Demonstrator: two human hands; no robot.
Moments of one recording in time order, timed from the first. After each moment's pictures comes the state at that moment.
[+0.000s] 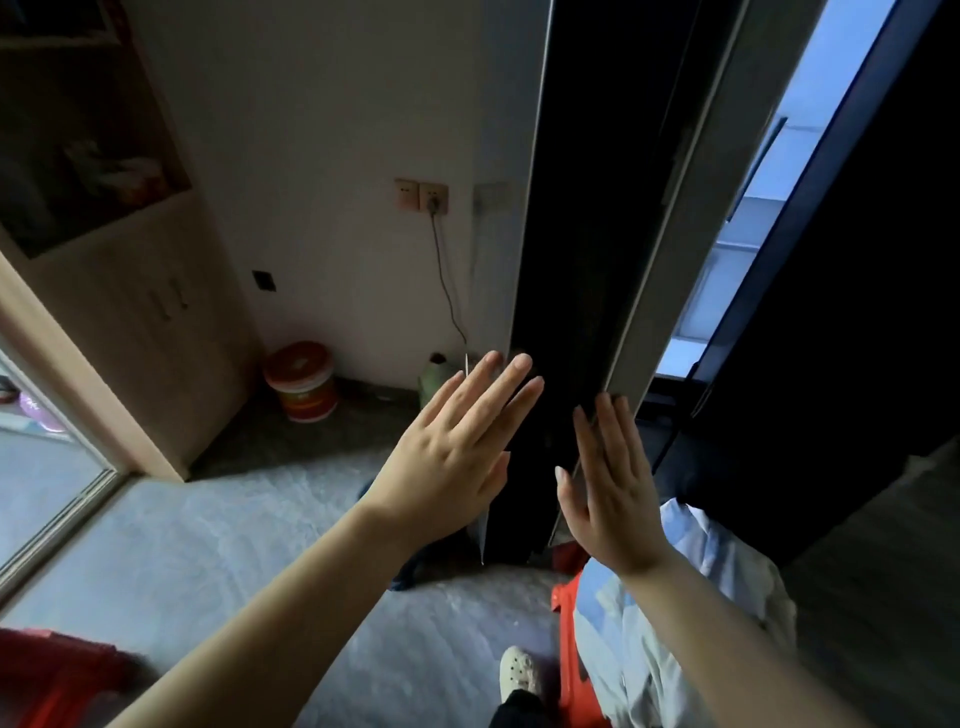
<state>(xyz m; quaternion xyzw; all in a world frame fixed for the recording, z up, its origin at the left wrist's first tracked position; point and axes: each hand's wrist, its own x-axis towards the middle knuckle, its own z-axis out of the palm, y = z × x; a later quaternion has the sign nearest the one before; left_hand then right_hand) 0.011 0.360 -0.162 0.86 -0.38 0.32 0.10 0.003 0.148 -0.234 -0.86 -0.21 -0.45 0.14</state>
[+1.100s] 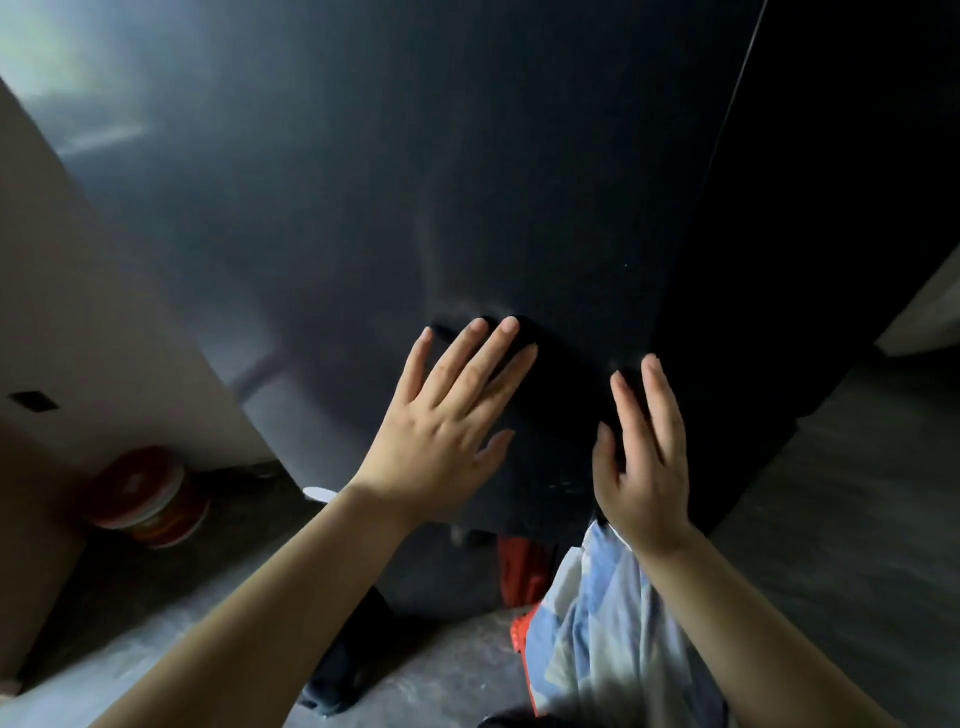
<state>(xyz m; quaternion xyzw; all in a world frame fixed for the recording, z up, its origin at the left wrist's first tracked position) 0.227 0.145 -0.140 0.79 -0.48 0.37 0.05 0.137 -0.045 -0.204 -0.81 -0.01 -0.57 0.13</state>
